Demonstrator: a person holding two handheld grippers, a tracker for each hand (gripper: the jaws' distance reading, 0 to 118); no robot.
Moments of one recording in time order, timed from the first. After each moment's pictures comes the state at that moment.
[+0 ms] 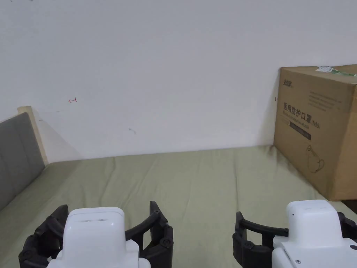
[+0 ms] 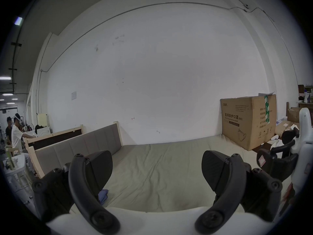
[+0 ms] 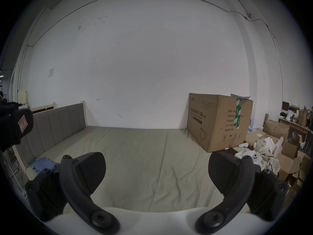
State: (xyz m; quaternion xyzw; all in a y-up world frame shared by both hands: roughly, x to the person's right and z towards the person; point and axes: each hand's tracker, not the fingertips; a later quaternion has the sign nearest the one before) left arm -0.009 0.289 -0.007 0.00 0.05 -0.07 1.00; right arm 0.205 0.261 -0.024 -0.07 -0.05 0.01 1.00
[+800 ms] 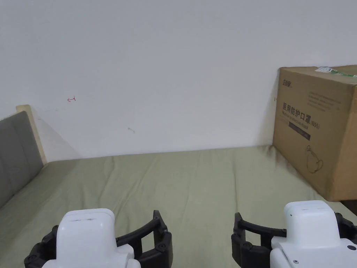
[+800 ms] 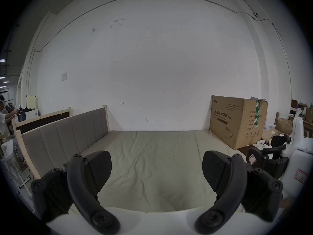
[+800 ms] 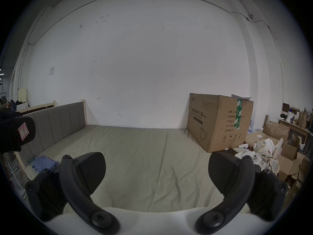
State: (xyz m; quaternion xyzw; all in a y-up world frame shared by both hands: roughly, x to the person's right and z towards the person) left arm -0.025 0.286 -0.016 -0.06 0.00 -0.01 1.00; right arm 0.208 0.256 -0.029 -0.07 -0.05 0.01 1.00
